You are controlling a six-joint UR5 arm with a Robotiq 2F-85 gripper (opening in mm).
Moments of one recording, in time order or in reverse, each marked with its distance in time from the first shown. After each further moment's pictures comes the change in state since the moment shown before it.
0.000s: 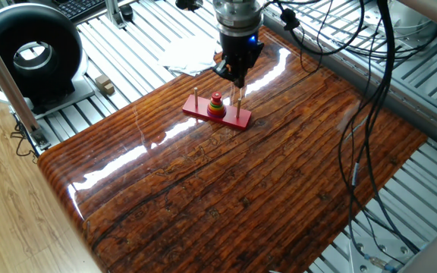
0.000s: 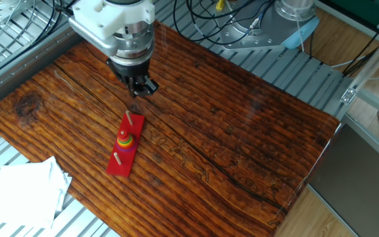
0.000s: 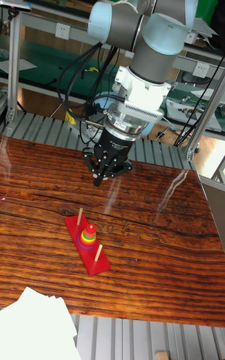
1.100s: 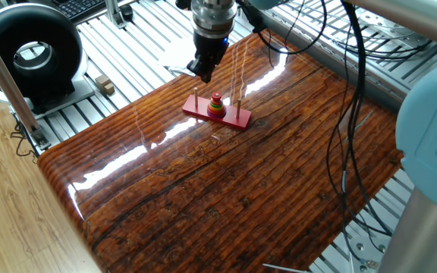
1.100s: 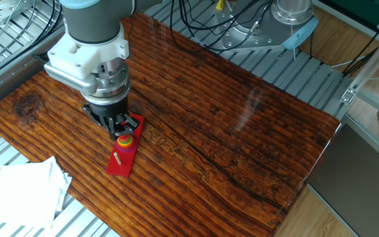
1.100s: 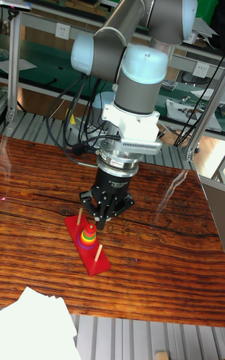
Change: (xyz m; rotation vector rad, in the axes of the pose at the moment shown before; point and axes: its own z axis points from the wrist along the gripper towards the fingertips) arm -0.096 0.017 0.041 -0.086 -0.142 -0.191
